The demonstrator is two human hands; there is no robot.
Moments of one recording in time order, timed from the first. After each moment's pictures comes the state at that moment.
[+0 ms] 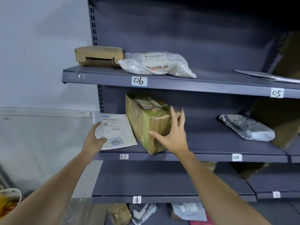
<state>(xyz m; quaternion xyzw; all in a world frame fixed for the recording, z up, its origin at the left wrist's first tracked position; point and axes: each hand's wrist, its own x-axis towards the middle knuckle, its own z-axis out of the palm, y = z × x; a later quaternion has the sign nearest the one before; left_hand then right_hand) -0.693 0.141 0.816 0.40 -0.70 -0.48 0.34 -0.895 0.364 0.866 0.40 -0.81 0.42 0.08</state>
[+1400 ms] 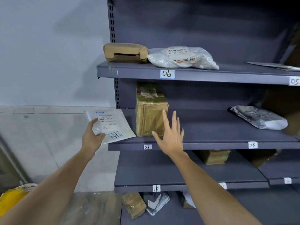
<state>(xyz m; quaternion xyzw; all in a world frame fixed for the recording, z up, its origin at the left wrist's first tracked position) -0.609 0.103 0.817 0.41 -0.66 -0.49 0.39 -0.808 0.307 0.824 0.39 -0.87 0.27 0.10</state>
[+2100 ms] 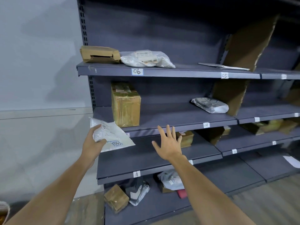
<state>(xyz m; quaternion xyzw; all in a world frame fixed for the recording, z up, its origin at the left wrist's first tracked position) -0.588 0.205 0.812 0.30 -0.70 -0.56 0.34 -0.752 0.441 0.827 0.31 -0.94 0.13 0.02</state>
